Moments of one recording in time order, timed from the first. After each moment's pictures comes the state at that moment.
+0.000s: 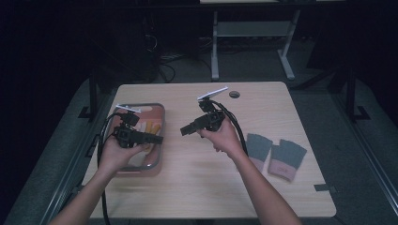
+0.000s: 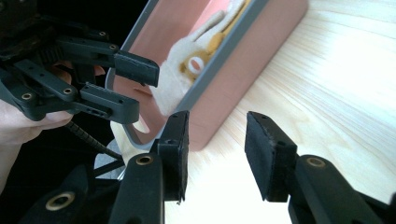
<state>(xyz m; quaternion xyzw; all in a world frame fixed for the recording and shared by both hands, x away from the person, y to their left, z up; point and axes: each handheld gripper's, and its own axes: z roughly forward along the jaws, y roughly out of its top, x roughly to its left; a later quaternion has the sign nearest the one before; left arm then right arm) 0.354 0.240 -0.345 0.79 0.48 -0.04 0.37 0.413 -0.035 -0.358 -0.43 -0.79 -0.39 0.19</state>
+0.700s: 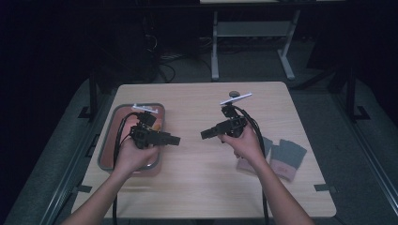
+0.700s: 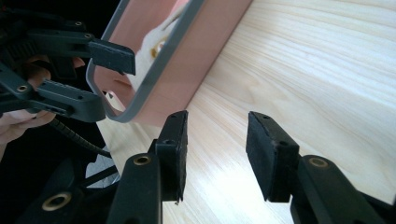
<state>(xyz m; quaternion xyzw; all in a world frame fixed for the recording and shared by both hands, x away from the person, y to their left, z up) 0.350 0.195 -0.343 0.80 0.44 -0.05 0.40 0.395 -0.095 -0.366 -0.47 -0.77 -0.39 0.18</state>
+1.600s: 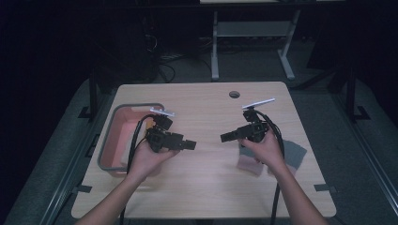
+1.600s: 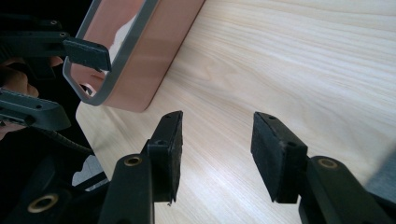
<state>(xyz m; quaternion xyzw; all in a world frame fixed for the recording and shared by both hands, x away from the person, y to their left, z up) 0.343 0.154 -0.346 0.82 0.41 -0.05 0.40 0.379 -0.151 -0.370 -0.50 -0.76 -0.39 0.15</state>
